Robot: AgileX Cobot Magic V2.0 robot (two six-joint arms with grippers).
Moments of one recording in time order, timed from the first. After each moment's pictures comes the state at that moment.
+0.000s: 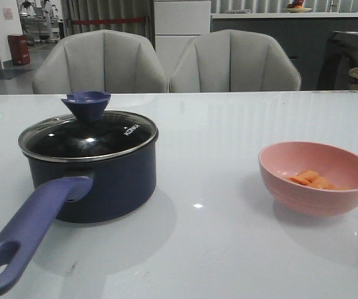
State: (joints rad) left arm -0.01 0.94 -0.73 -0.17 0.55 -0.03; right arm 0.12 -0.01 0.03 -0.07 -0.01 0.15
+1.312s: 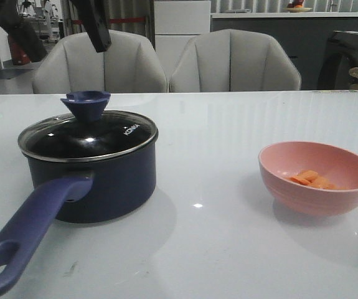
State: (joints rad) left arm -0.36 1.82 -1.74 -0.16 1.18 -0.09; right arm 0.12 -0.01 0.03 -0.07 -0.01 0.15
